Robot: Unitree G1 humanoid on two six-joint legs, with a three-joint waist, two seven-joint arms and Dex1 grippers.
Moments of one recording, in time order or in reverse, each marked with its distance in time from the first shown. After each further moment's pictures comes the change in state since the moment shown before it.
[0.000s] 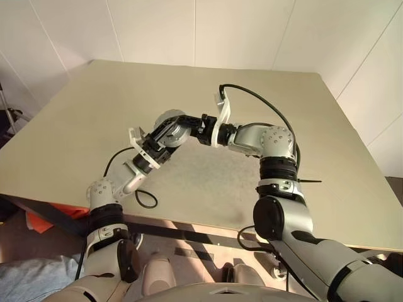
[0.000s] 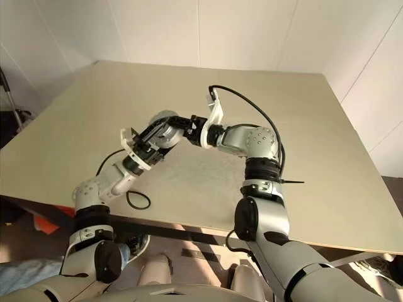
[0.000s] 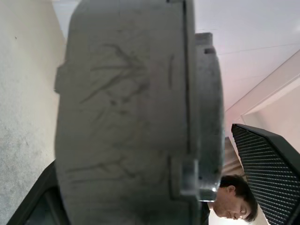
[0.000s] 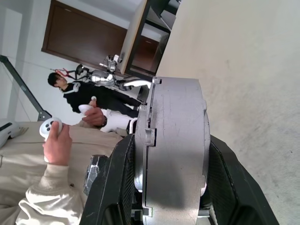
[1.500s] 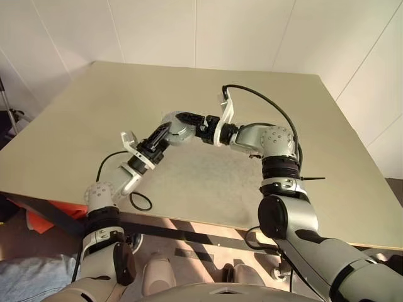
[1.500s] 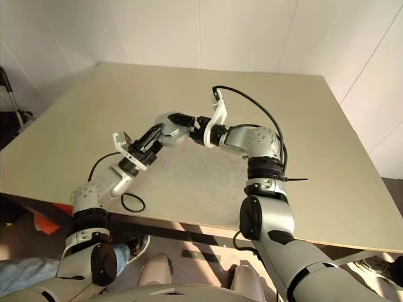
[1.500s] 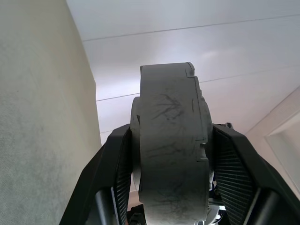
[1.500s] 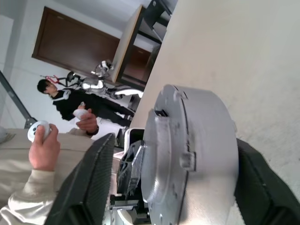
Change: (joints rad) left arm 0.023 0.033 -0.018 0.054 0.080 -0.152 -0.031; right arm 0.000 -0.039 0.060 0.049 -0.044 -0.136 0.054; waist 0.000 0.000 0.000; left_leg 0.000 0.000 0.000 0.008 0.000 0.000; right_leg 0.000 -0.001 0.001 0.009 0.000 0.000
